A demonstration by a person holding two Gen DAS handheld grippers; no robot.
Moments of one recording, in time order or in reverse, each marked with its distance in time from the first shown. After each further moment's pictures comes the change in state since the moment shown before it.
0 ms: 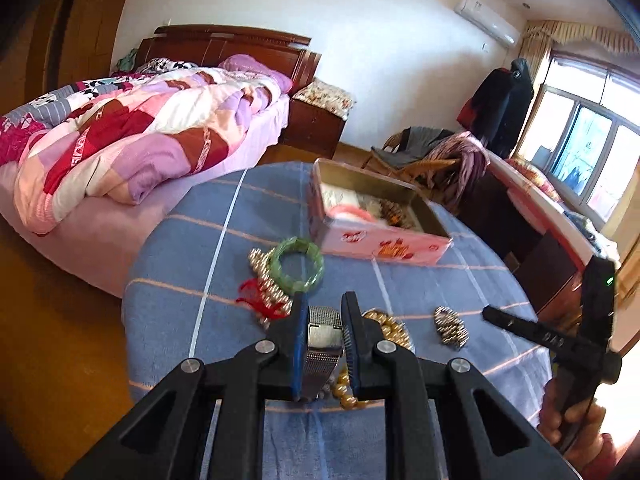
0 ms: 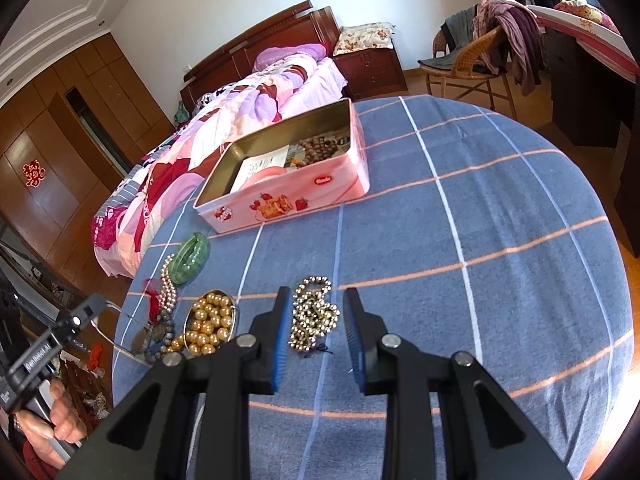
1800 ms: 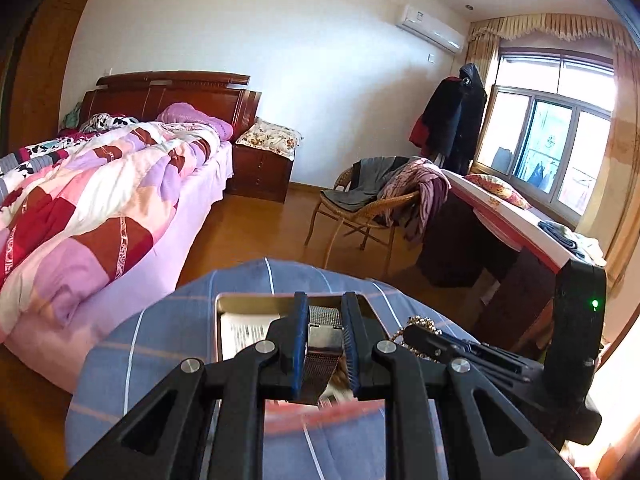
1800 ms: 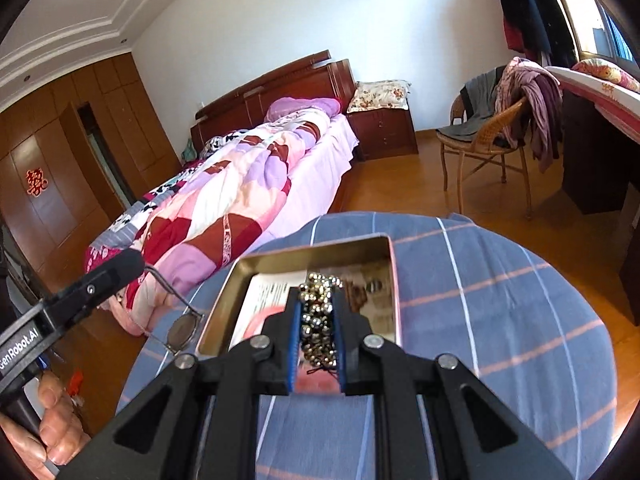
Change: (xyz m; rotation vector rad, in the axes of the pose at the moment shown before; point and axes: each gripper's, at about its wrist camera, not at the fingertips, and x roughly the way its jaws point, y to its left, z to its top) left arm 0.096 -0.072 0.120 0.148 -0.116 -0.115; right arm 0.048 0.027 0.118 -0.079 -0.201 -0.024
